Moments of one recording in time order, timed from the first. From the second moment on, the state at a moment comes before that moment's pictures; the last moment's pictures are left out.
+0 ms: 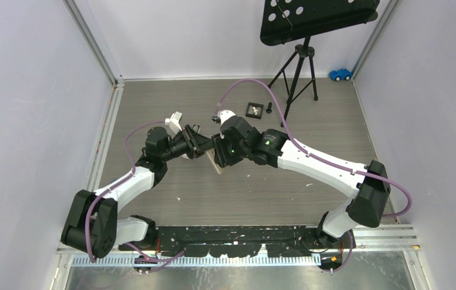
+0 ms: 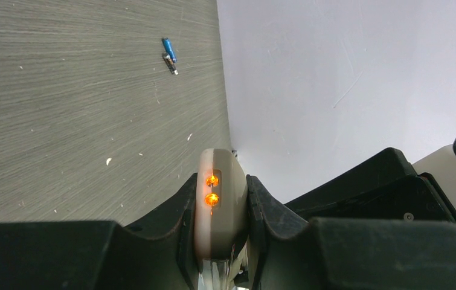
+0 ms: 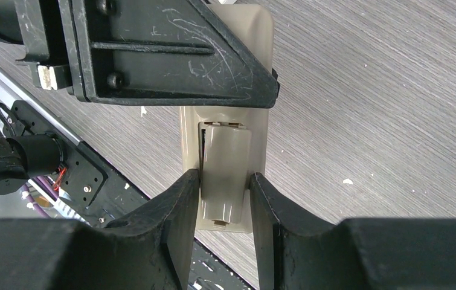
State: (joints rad) left arm -0.33 1.23 0.53 0.52 0.68 -1.19; right arm 1.00 1.54 1.39 -0.61 0.08 0.44
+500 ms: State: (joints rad) left arm -0.33 1.24 0.53 0.51 0.69 -1.25; right arm 1.00 1.53 1.39 -0.61 0.08 0.45
